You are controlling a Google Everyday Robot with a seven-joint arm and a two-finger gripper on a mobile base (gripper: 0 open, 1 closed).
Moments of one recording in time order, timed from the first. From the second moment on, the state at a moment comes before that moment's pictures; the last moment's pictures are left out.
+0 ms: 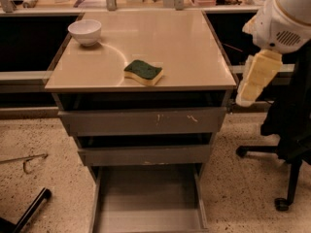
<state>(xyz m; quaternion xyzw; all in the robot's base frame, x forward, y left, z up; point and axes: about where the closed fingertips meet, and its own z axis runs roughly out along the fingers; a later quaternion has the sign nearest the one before) 0.505 -0.199 0.965 -0.60 0.78 -0.04 0.19</state>
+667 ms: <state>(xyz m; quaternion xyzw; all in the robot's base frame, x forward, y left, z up) 0.572 -0.175 0.953 -0.60 0.77 -0.01 0.23</state>
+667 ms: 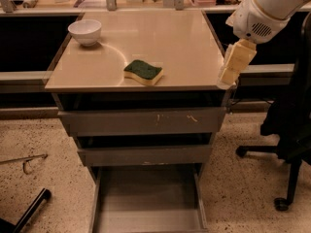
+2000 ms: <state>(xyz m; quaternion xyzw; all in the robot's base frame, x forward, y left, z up) 0.637 -0.067 0.914 -0.63 0.70 0.11 0.32</state>
